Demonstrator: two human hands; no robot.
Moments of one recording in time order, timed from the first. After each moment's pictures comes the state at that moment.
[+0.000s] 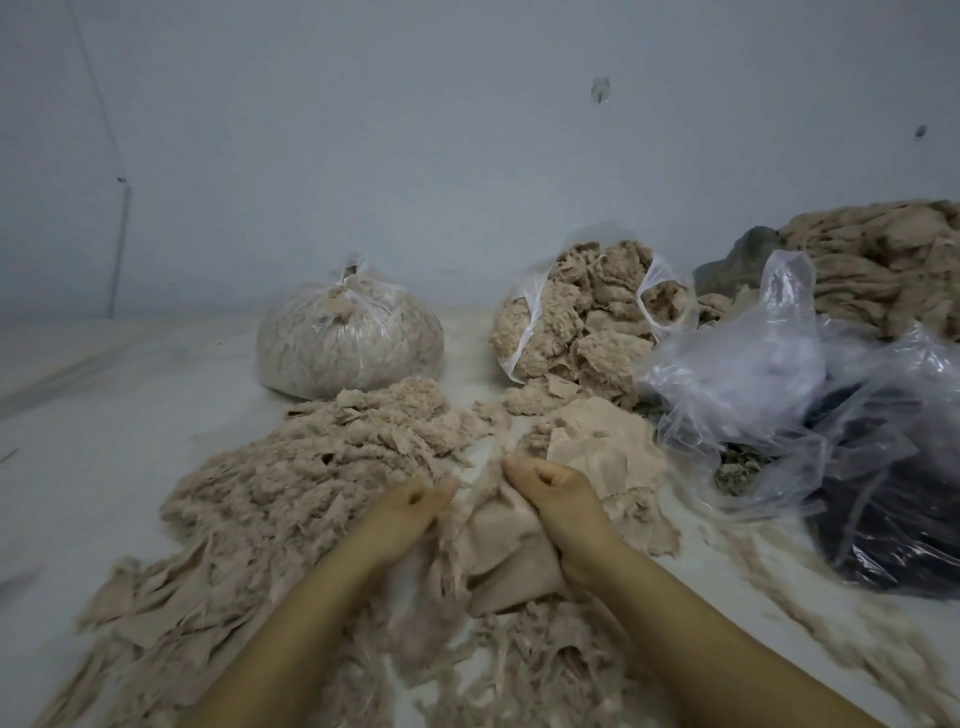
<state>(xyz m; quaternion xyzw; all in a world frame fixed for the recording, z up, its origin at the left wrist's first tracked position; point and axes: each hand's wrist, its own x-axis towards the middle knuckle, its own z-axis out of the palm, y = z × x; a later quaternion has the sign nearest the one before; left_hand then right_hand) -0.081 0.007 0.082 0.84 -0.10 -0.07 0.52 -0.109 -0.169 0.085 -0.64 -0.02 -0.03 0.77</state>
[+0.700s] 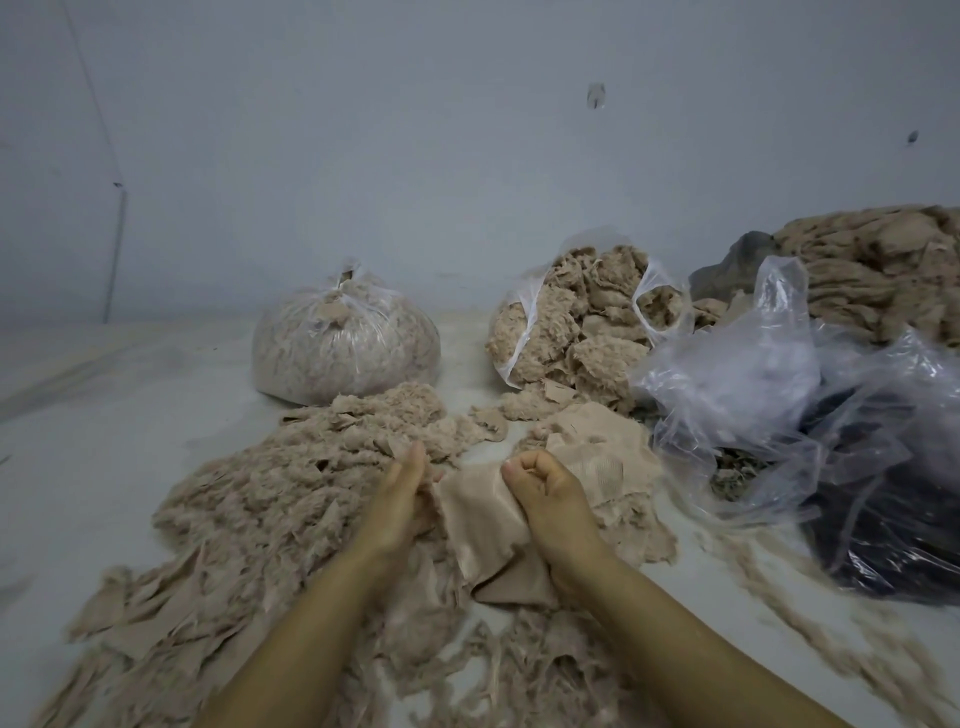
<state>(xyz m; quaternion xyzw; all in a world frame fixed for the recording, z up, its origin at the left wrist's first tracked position) -0.076 -0.009 0.081 0.64 -0.05 -0.04 0.76 -0.104 -0.165 0.081 -0.71 -0.02 -0.13 0.69</state>
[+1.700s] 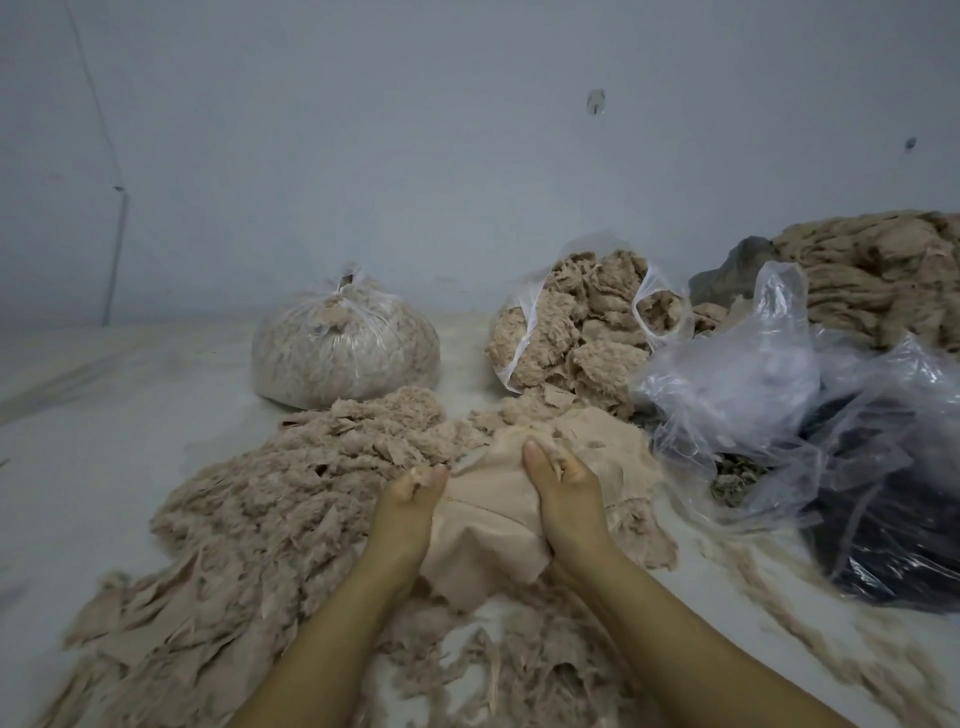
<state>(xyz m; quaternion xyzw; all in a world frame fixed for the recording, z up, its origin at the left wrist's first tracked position) -0.081 -0.024 0.079 0.69 -0.03 0.04 0.72 -0.094 -0.171 0.084 -0.64 0.02 -0.18 0.75</state>
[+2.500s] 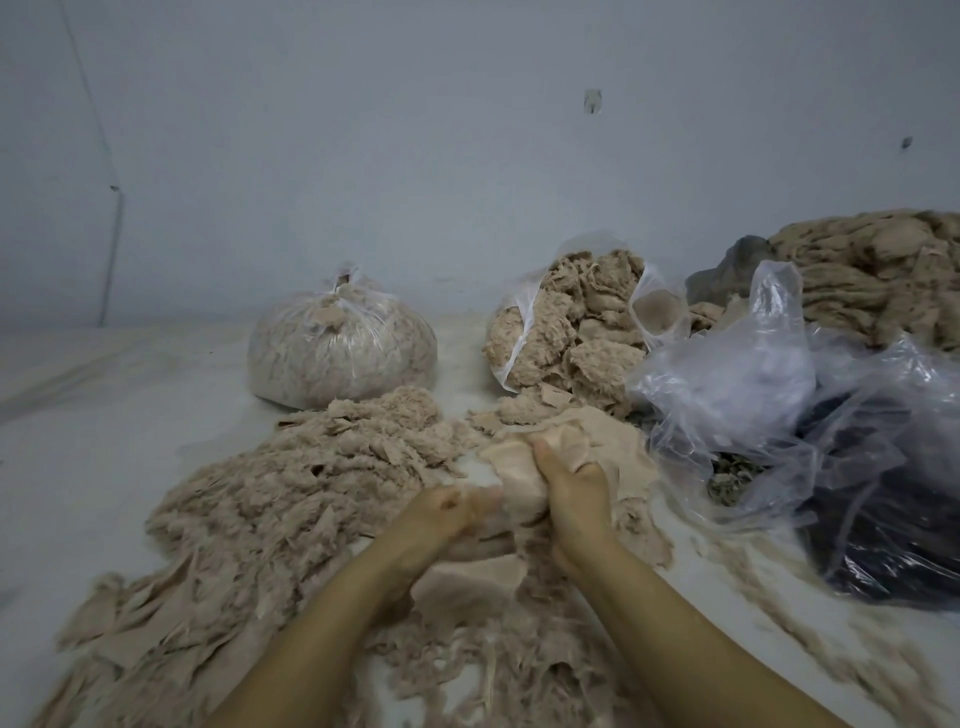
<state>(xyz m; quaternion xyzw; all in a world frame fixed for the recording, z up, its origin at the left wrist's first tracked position) -0.096 -0.025 0.093 0.73 -0.16 -0.14 0.65 -0.083 -0.177 0.087 -0.58 0.12 -0.20 0.78</state>
